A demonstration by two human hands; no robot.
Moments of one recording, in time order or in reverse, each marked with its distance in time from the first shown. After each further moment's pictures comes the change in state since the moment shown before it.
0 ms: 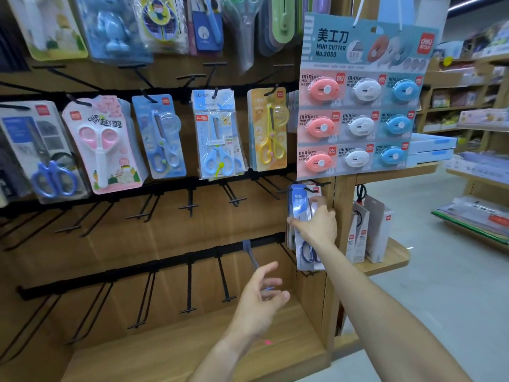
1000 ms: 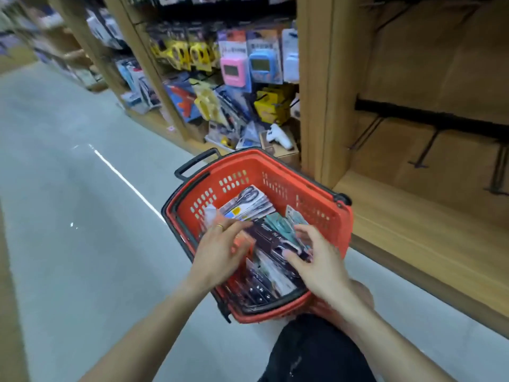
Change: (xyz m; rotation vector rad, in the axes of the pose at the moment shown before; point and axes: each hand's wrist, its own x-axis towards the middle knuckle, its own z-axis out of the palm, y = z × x) left_hand -0.474 -0.182 -0.356 0.969 0.759 -0.546; right_hand -0.570 -0.121 0.245 0.260 -1.333 -0.537
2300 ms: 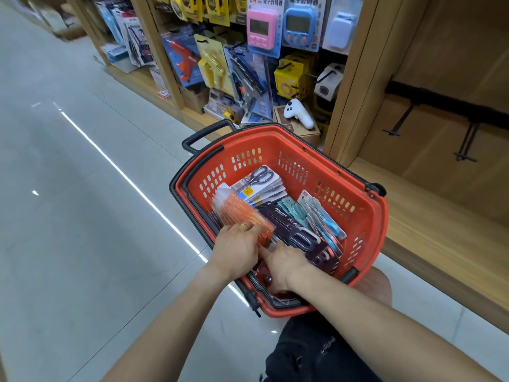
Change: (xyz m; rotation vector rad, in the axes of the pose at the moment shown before) left_hand 0.000 -0.053 0.034 0.235 -0.276 -0.002; right_hand 0.035 -0.030 0.135 -1.105 -0.788 -0.035
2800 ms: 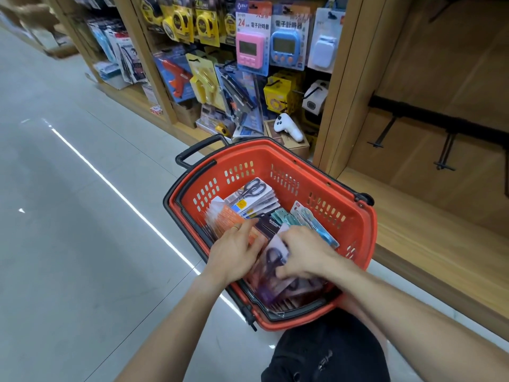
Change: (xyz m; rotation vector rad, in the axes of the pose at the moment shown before) left_hand 0.007 0.003 -0.016 -0.407 0.084 -0.080; right_hand -0.051 0.048 -0.057 0.345 0.306 0.040
